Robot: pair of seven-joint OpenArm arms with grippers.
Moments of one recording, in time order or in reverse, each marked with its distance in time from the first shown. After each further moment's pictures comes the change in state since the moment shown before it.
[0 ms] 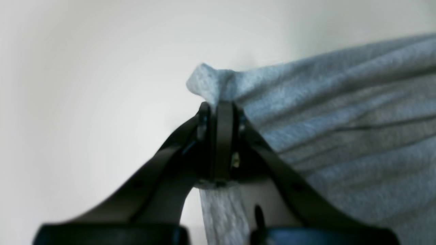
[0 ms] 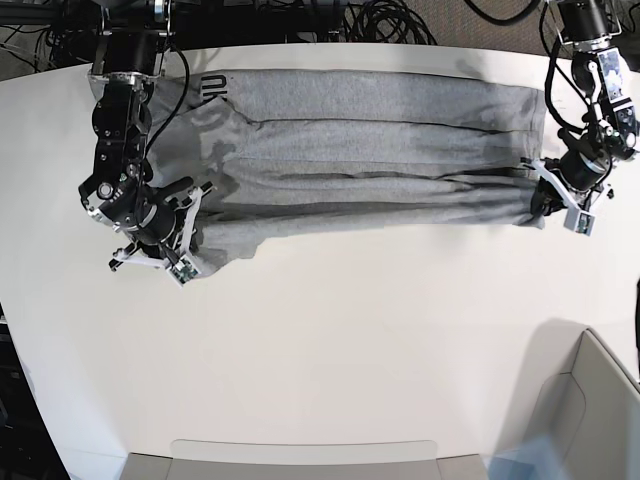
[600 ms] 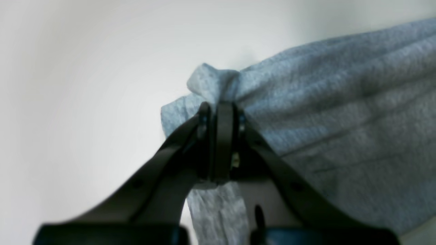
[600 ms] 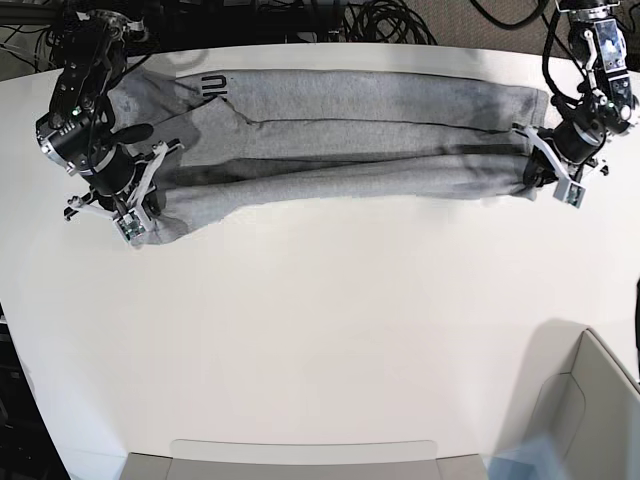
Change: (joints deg) left arm 9.5 -0.3 -0.2 8.1 -0.2 -0.2 0.3; right arm -12.7 1.1 13.1 16.5 13.2 0.0 -6.9
